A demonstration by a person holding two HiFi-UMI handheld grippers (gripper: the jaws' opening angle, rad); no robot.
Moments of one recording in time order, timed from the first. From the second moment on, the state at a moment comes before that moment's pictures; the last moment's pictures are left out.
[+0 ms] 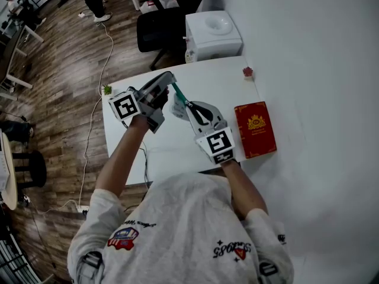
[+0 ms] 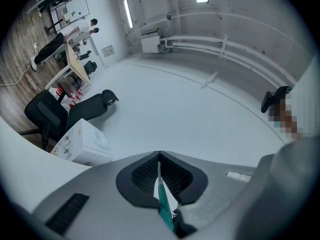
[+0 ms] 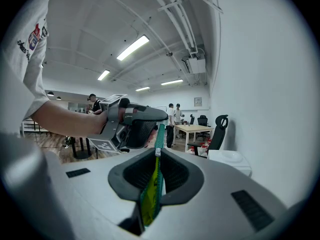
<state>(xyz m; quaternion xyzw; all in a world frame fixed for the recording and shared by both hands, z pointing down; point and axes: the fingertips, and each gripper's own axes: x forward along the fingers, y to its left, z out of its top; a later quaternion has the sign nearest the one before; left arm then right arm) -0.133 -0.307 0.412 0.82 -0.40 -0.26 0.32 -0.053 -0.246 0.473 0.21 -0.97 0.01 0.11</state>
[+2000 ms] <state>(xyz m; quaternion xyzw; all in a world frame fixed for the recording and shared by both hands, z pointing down) -0.162 -0.306 0.410 0.81 -0.42 -0.26 0.31 -0.051 -0.236 0.482 0.19 -0.97 0.01 0.12</state>
